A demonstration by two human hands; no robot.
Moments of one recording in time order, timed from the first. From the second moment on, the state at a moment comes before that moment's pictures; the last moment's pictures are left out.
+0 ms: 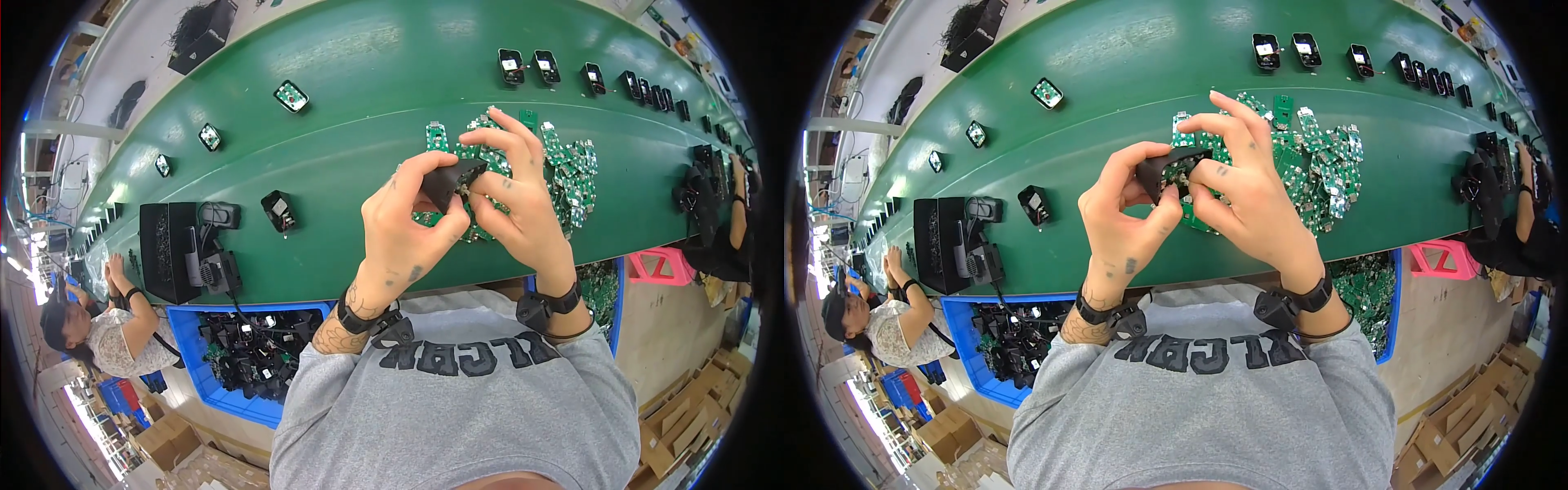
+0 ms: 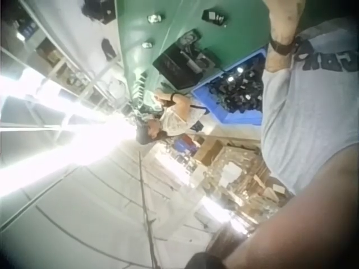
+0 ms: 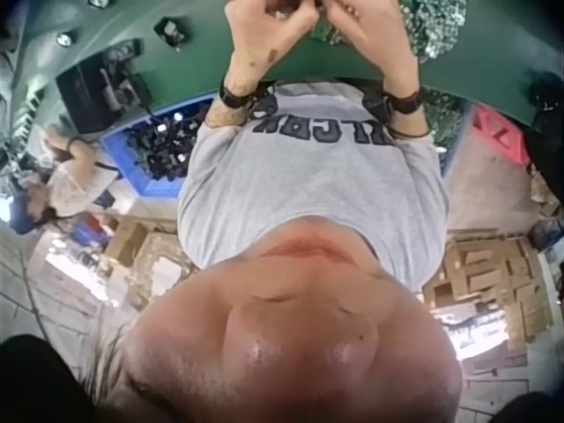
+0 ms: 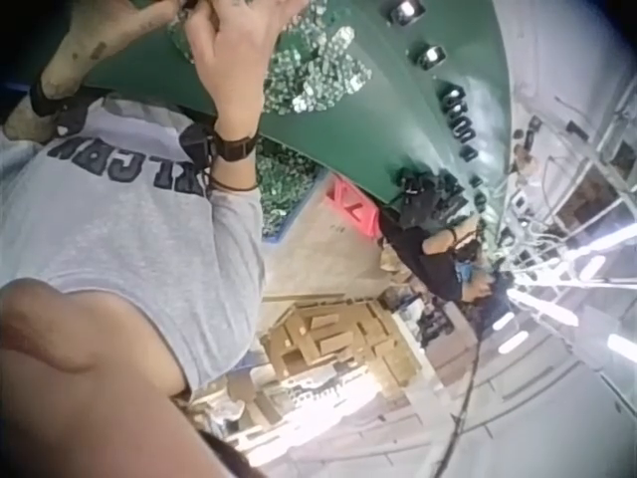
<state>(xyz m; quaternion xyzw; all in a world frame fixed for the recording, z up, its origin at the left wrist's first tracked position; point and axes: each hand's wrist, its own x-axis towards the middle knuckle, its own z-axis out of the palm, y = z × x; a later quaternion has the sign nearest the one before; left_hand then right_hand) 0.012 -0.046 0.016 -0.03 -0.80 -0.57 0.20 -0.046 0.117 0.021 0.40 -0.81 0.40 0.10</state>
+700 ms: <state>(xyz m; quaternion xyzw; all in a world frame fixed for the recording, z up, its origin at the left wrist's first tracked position) 0.003 -0.045 0.013 -0.03 -0.78 -0.60 0.19 -0.063 0.119 0.018 0.44 -0.78 0.43 0.09</state>
